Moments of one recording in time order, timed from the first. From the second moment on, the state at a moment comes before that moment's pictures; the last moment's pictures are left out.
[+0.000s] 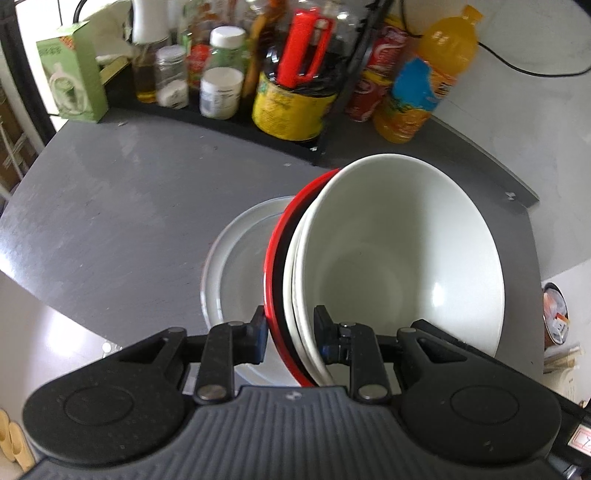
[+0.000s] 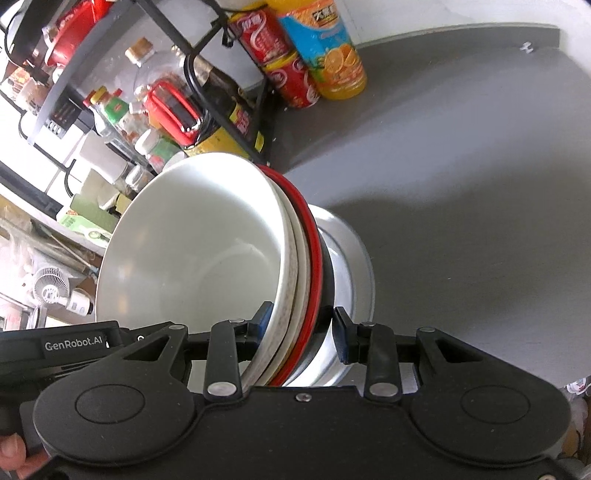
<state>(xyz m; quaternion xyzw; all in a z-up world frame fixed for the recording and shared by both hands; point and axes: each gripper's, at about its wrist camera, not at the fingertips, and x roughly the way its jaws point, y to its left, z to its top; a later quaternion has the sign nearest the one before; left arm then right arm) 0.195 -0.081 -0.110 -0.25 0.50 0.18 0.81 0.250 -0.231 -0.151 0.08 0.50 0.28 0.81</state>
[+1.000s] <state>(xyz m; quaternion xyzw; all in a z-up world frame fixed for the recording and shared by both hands) 0.214 -0.042 -0.143 -0.26 0.53 0.17 0.79 0.263 -0.222 -0.170 0.11 0.54 0.26 0.79</state>
